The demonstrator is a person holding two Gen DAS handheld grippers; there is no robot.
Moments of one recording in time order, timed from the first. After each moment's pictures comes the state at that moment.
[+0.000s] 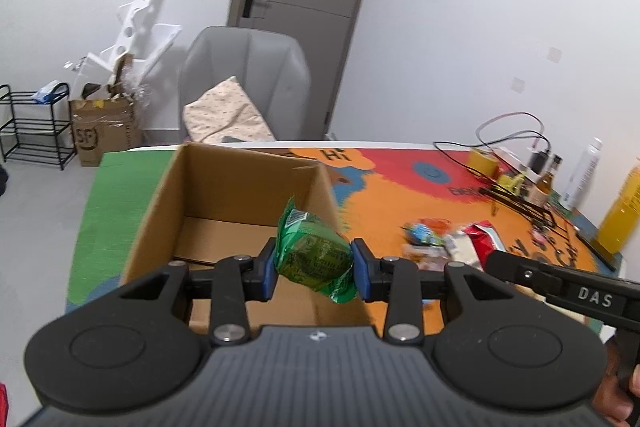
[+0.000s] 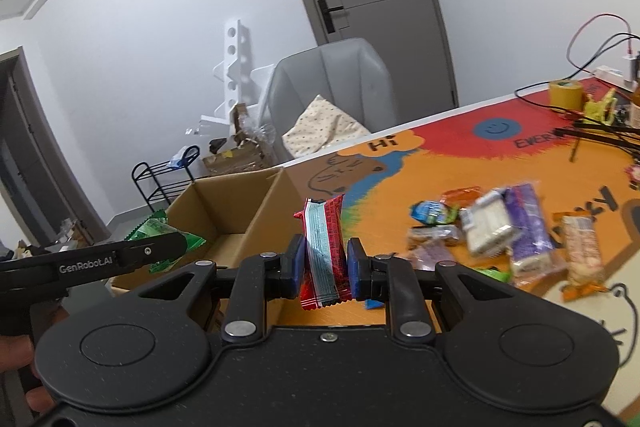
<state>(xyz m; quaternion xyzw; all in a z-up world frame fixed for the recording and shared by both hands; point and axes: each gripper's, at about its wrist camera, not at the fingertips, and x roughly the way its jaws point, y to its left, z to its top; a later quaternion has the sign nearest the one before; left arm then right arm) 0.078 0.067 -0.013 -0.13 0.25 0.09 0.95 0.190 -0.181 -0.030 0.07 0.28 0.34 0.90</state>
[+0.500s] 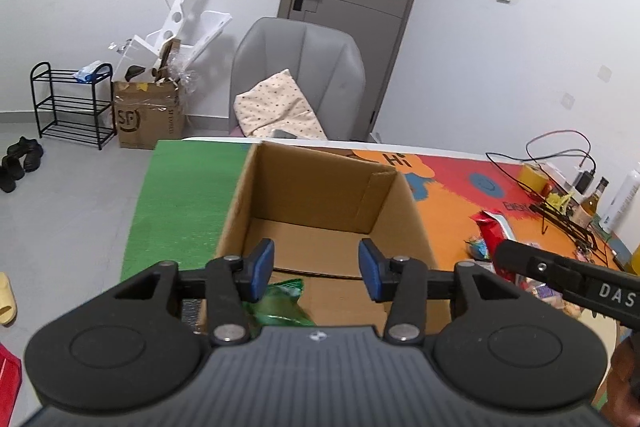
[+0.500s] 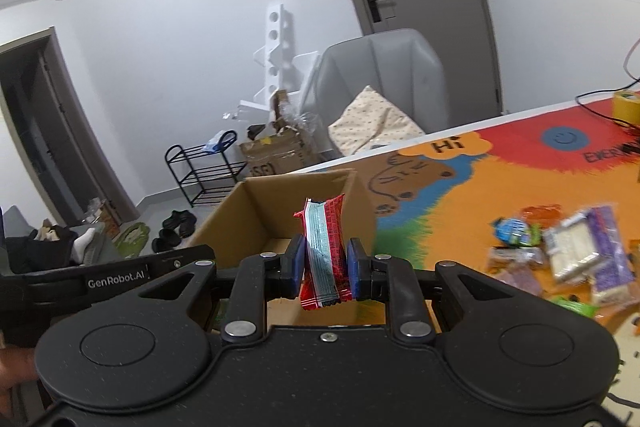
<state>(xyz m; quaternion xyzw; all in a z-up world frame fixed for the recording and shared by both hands) 0.074 0.113 -0.016 -0.16 0.26 0.15 0.94 0.195 -0.116 -0.019 0.05 0.28 0.40 0.87</state>
